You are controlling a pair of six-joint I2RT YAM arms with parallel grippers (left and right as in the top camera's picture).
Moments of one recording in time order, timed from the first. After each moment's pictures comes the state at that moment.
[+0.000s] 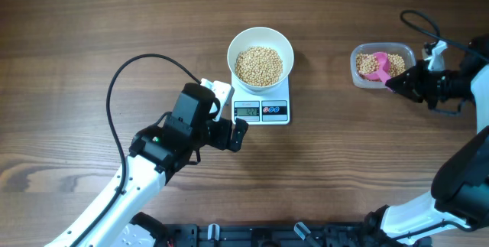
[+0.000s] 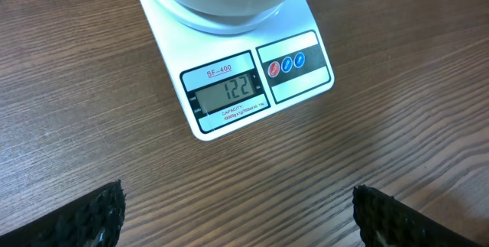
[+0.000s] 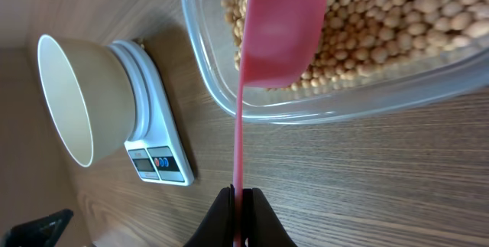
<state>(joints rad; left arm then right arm) -0.53 1.16 0.78 -0.54 0.15 -0.22 -0.50 1.78 1.32 -1.07 -0.70 -0.08</state>
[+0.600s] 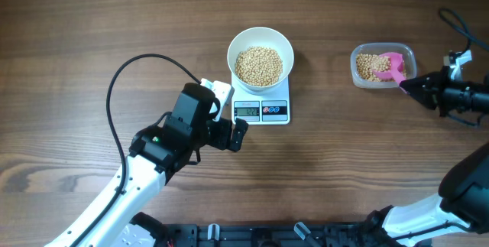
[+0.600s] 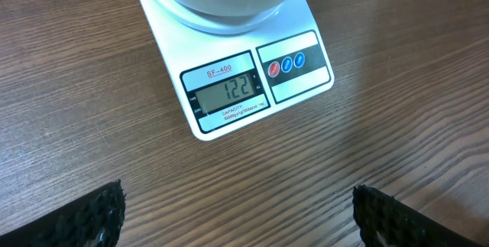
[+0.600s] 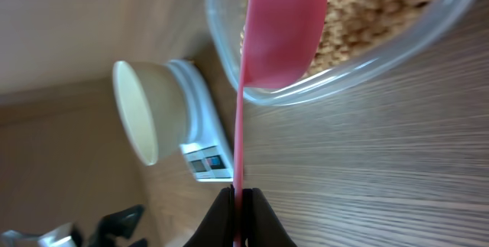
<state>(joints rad) -0.53 1.16 0.78 -0.54 0.15 -0.22 -0.65 1.78 1.32 -1.17 -0.90 -0.11</state>
